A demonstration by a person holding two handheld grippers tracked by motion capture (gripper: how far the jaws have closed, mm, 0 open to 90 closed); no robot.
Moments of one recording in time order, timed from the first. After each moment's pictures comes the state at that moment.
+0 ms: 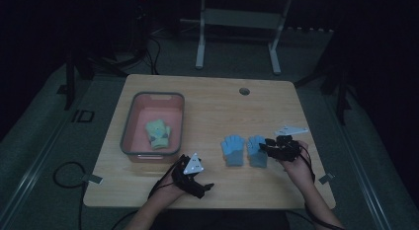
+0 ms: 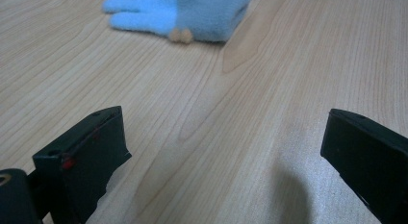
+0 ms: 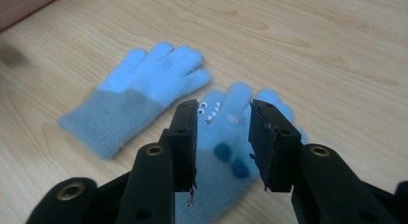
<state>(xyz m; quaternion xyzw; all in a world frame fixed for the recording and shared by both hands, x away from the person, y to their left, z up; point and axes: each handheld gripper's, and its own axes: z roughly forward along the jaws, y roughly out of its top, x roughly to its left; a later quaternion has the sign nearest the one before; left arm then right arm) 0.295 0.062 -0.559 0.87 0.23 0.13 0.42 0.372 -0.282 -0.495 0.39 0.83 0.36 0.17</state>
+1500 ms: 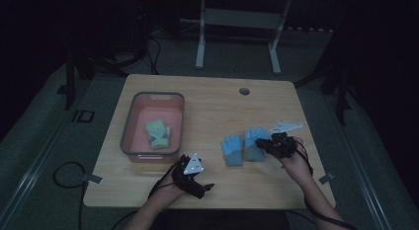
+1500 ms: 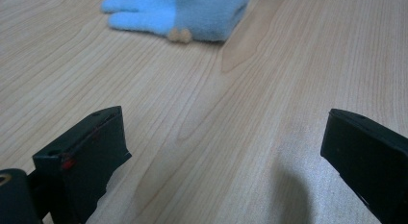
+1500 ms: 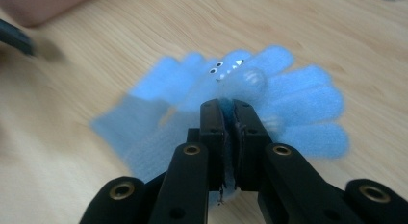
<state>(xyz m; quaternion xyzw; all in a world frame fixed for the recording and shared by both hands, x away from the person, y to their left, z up) 0.295 0.062 -0.559 0.87 0.23 0.12 0.42 0.378 -0.264 -0.483 0.34 0.85 0.37 0.14</state>
